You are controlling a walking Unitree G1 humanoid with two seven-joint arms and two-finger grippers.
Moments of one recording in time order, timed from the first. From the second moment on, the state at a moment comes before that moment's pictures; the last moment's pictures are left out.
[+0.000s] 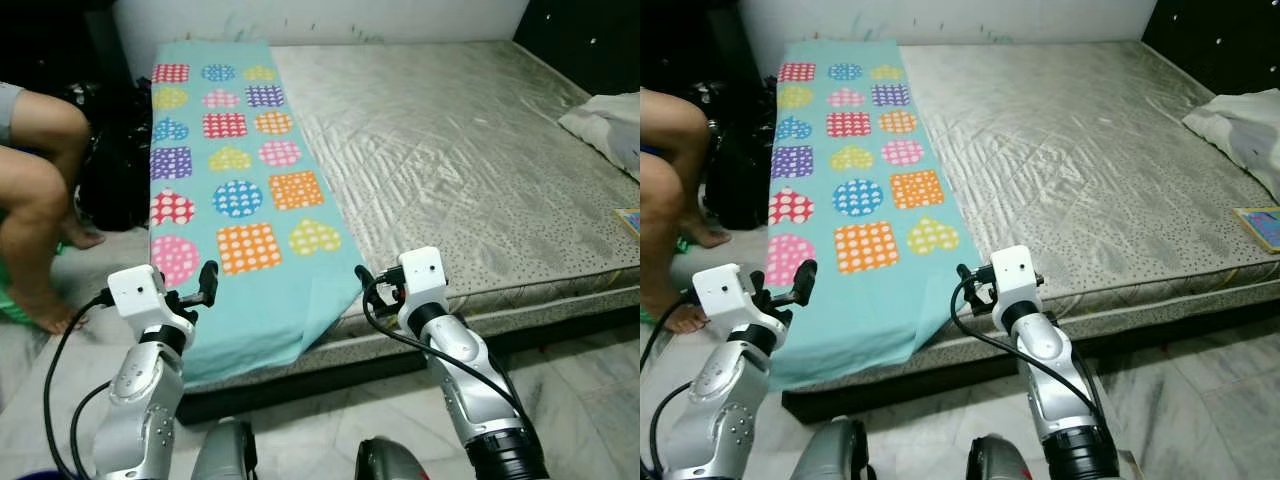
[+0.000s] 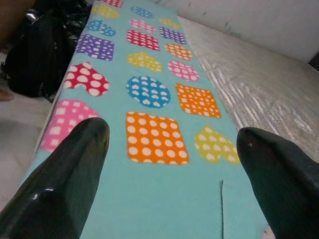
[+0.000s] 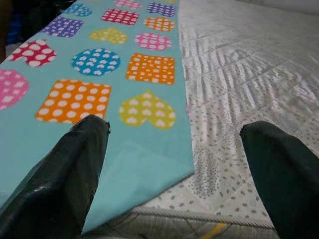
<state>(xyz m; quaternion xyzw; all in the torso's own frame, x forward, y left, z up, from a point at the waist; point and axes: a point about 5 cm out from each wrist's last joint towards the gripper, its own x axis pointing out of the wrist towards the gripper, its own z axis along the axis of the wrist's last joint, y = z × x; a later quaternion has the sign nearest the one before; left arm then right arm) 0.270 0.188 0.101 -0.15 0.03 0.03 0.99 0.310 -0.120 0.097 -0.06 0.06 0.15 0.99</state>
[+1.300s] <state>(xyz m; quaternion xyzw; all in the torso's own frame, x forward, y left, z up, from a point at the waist) 0.276 0.182 0.104 -0.14 0.04 0.02 0.99 0.313 -0.120 0.100 -0.05 0.06 0.16 0.98</state>
